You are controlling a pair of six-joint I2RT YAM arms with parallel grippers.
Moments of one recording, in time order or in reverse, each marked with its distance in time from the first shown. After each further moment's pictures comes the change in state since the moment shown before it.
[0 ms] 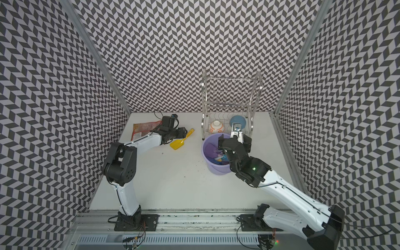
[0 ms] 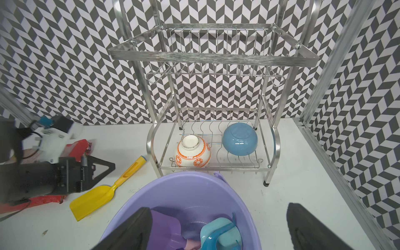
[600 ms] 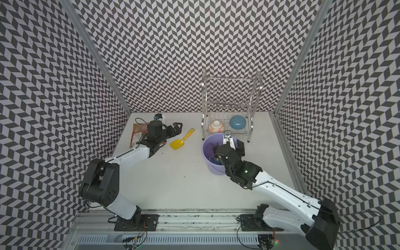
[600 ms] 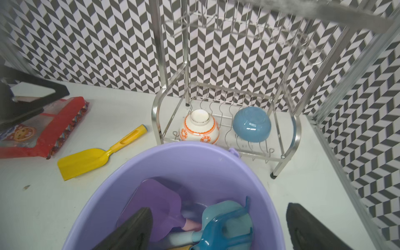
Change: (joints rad) left arm 0.056 -0.345 -0.362 0.381 0.013 -0.290; right arm 0.047 0.040 -0.108 0.094 -0.028 -0.089
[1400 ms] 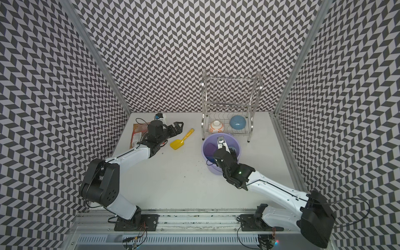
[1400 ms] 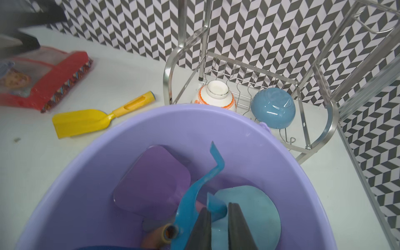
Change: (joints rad) left arm -0.012 -0.001 -0.002 0.049 0.006 -0.043; right arm 0.002 0.080 -0.142 0.122 -0.097 -0.058
